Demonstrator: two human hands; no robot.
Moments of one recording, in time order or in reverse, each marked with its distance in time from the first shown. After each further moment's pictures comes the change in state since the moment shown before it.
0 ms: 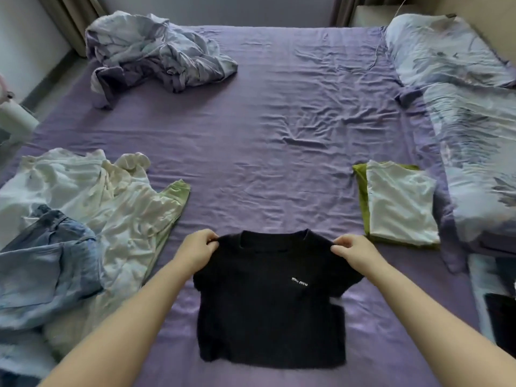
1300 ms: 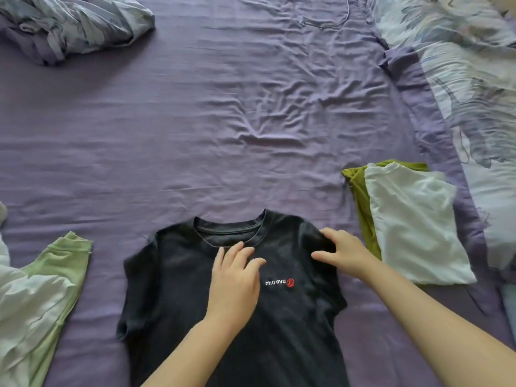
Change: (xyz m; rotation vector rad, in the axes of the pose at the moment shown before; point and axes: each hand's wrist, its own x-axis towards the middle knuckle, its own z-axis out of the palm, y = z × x) left_hand 0.169 0.089 0.140 0.247 0.153 0.621; right_hand 0.212 0.035 -0.010 -0.302 -0.070 -0.017
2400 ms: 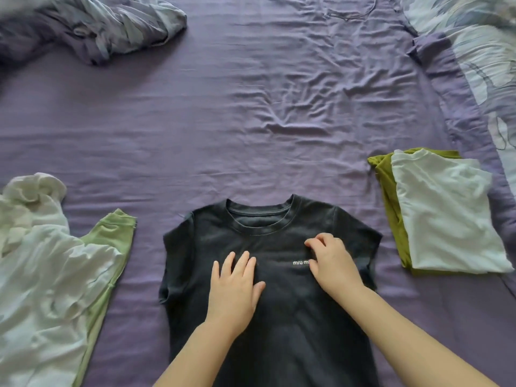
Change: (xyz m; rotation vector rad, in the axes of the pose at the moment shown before) left_hand -0.063 -0.038 0.000 0.216 -0.379 -0.215; right_hand -0.034 -0.067 0.085 -0.180 0.233 -0.076
